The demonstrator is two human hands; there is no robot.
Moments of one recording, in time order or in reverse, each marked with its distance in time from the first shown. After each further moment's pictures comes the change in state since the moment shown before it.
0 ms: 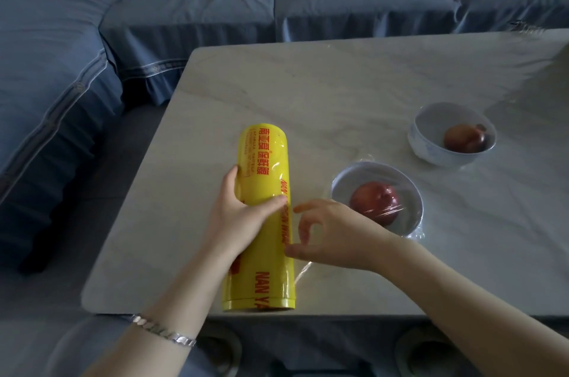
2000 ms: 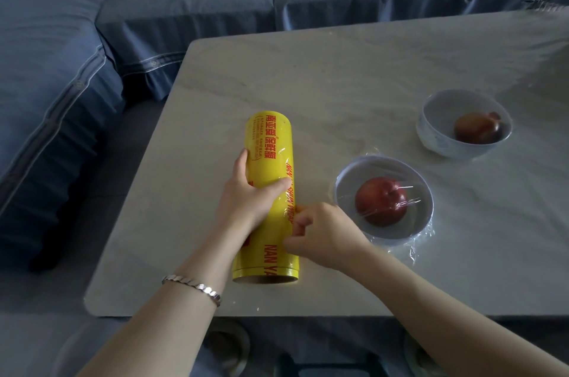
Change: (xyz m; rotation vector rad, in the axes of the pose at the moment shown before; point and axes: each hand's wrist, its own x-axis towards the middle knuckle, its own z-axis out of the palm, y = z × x) left_hand 0.032 0.003 0.017 0.076 -0.023 -0.042; right_hand 0.028 0.006 0.033 0.230 0.170 0.152
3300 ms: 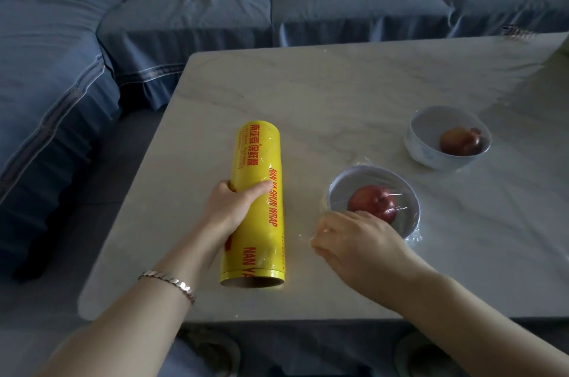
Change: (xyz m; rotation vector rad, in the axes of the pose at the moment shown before) left_hand 0.002 -0.008 -0.020 -0.191 -0.087 -0.182; right_hand -0.042 0.024 -0.027 -0.595 0.275 -0.509
